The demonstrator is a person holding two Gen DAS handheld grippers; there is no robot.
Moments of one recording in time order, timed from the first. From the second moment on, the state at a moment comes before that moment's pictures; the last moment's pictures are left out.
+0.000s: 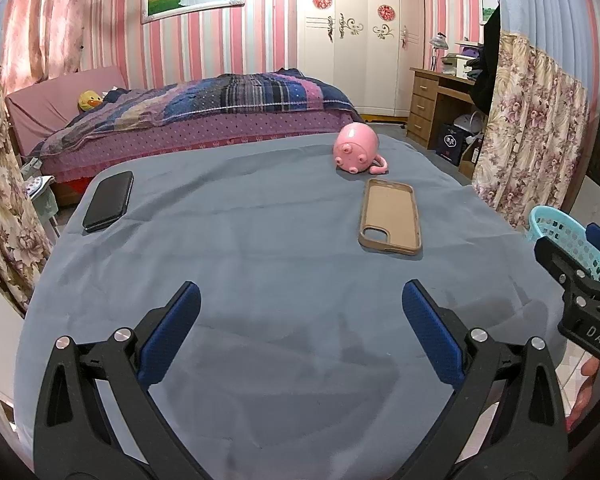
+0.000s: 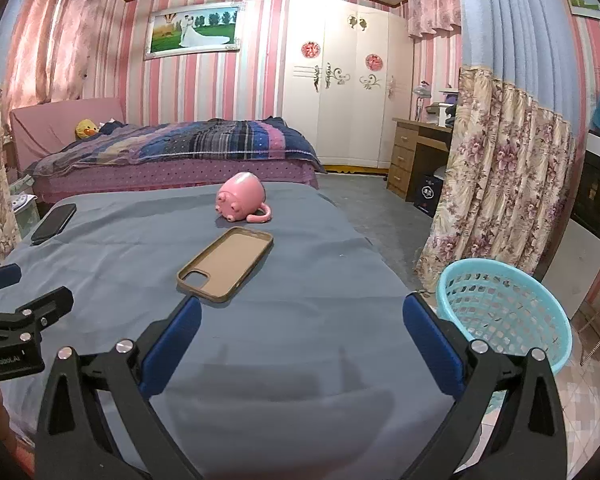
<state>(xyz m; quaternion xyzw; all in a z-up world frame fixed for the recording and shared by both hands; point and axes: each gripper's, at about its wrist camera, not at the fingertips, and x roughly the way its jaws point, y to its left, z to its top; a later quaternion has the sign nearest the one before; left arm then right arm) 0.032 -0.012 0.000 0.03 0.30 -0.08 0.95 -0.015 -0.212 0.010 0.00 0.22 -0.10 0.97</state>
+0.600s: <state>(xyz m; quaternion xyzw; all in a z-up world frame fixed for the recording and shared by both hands) 0.033 -0.021 0.000 0.05 0.29 -0.09 0.95 -0.018 -0.218 0.011 0.01 0.22 -0.12 0.97</state>
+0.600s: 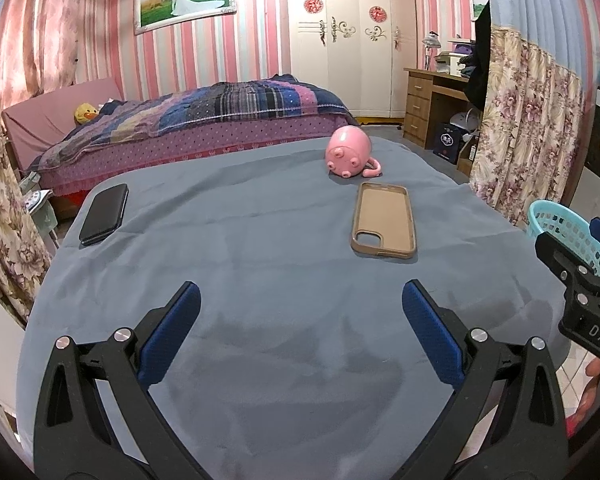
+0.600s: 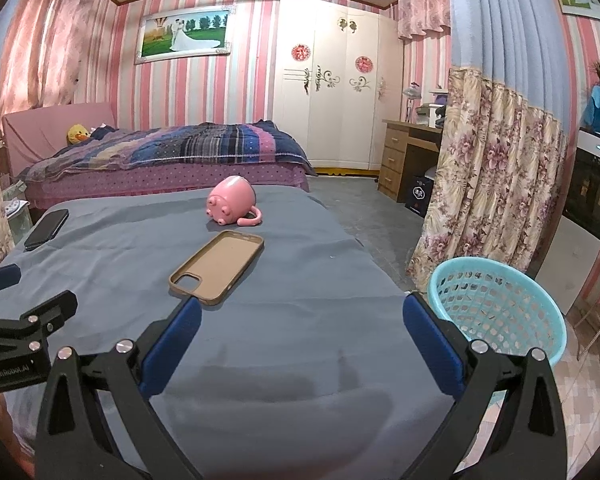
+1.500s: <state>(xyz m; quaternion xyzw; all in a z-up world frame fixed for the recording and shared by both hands) 0.029 -0.015 0.008 0.02 0.27 -0.10 0.96 -0.021 -0.221 0.015 0.01 0.21 -0.13 0.97</state>
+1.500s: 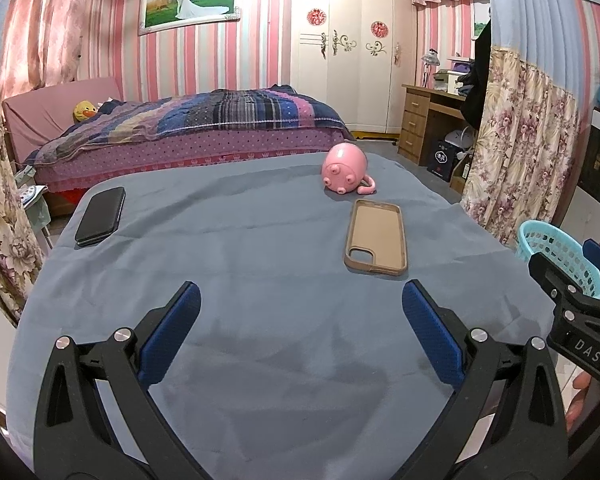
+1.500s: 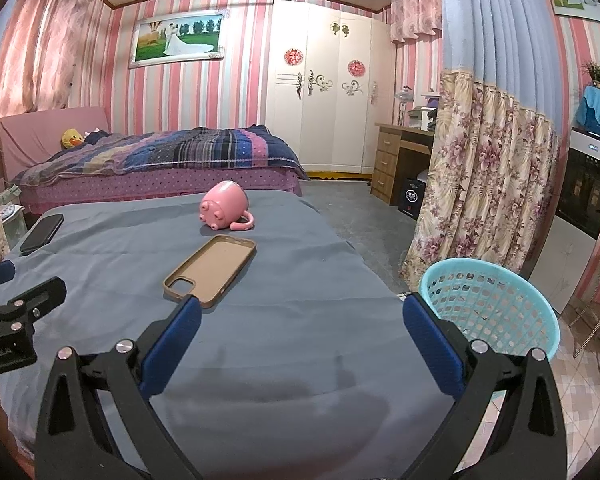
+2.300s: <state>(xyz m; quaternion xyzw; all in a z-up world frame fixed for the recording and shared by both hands) 0.030 -0.017 0.010 0.02 0.27 -0.10 0.96 -0.021 -0.224 0.014 0.01 0.21 -0.14 0.97</state>
